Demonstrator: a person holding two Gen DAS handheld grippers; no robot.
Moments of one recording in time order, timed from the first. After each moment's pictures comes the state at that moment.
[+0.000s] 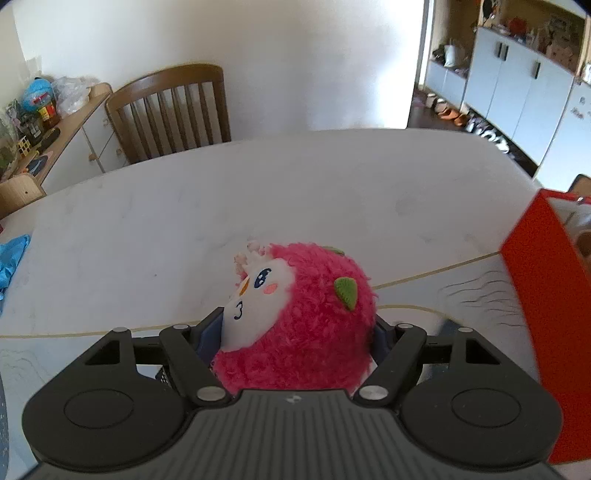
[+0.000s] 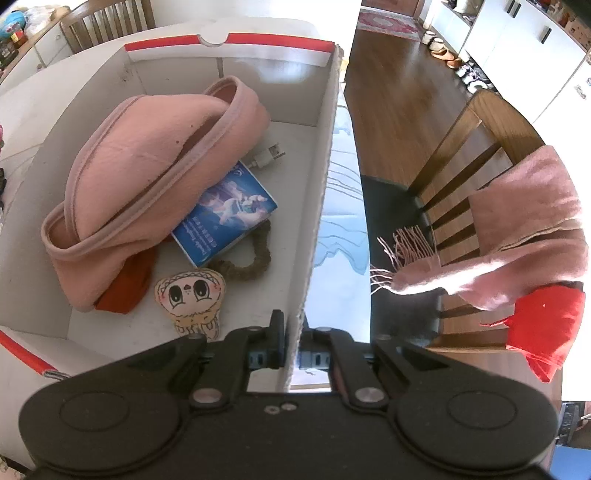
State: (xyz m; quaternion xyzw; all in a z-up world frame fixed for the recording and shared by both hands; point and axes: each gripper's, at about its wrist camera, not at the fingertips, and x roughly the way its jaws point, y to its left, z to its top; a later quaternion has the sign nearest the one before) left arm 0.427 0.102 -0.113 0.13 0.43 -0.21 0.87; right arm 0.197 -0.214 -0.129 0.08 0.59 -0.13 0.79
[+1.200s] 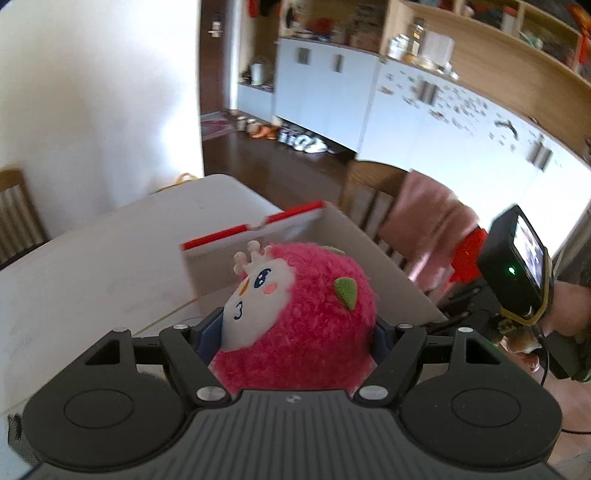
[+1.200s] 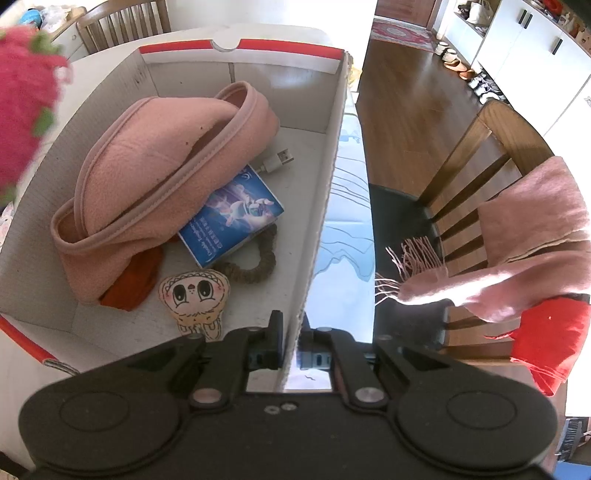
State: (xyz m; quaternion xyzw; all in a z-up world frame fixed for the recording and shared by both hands) left arm 0.269 -0.081 -0.034 0.17 0.37 -0.48 0.78; right arm 0.192 -0.217 -0.128 0.08 0.58 -0.11 0.81
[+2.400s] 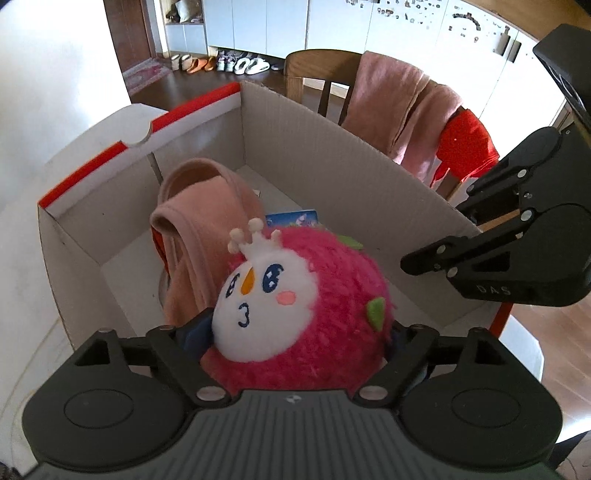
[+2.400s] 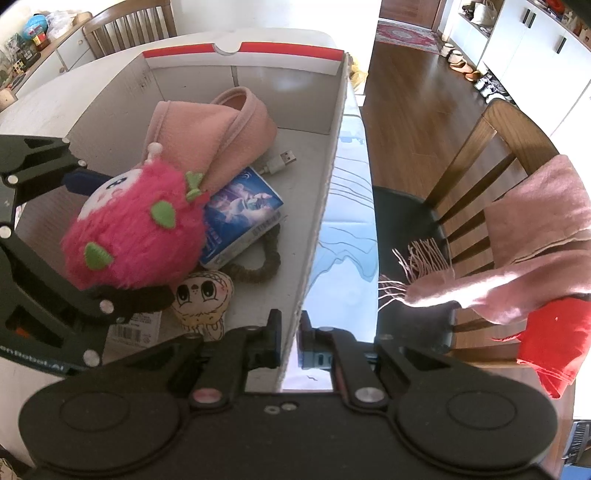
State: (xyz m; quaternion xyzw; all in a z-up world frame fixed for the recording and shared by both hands) left arm 0.257 -0.156 -0.138 0.28 0.43 -0.52 0.69; right arm 0.189 -0.220 -0.128 0.09 0.57 -0.10 0.81
